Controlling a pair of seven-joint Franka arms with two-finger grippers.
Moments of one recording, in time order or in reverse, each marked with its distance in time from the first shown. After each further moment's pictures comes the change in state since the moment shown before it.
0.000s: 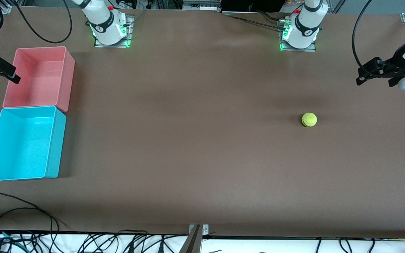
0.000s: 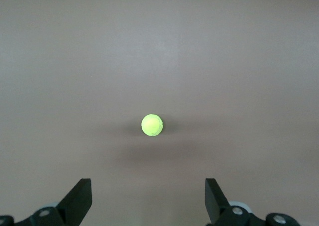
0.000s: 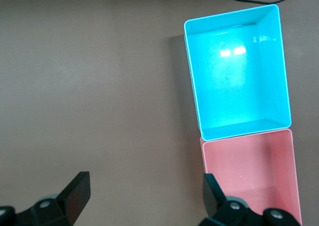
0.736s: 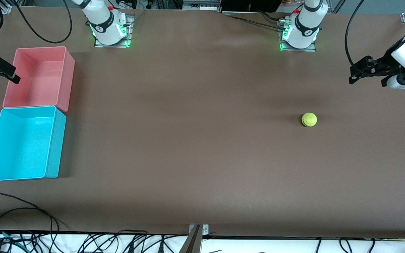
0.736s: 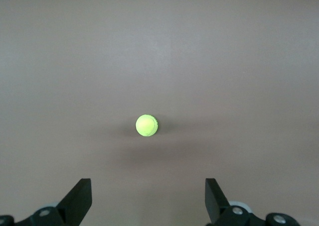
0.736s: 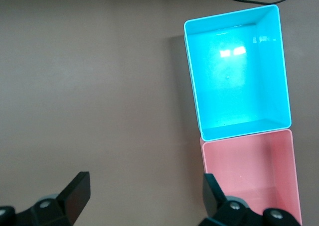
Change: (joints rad) left arm -0.010 0.000 -0.021 0.001 0.000 0.000 -0.005; right arm 0.000 0.000 0.000 0.000 0.000 0.001 0.000
